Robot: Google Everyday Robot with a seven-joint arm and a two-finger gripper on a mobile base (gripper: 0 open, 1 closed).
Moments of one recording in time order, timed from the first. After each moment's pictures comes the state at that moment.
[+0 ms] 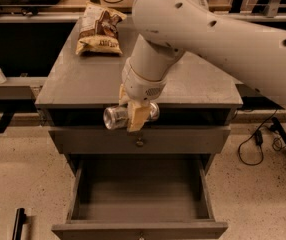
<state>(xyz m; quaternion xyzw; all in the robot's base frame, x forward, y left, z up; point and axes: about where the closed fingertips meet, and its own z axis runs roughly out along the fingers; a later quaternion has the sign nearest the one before) 0.524 0.025 0.844 -0.83 0.52 0.05 0.17</state>
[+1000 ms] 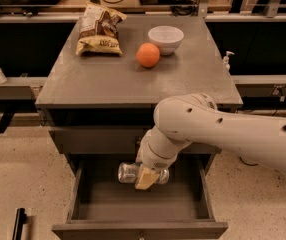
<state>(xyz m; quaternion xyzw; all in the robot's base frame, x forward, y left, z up) 0.459 -0.002 0.680 -0.72 0.66 0.09 0.17</state>
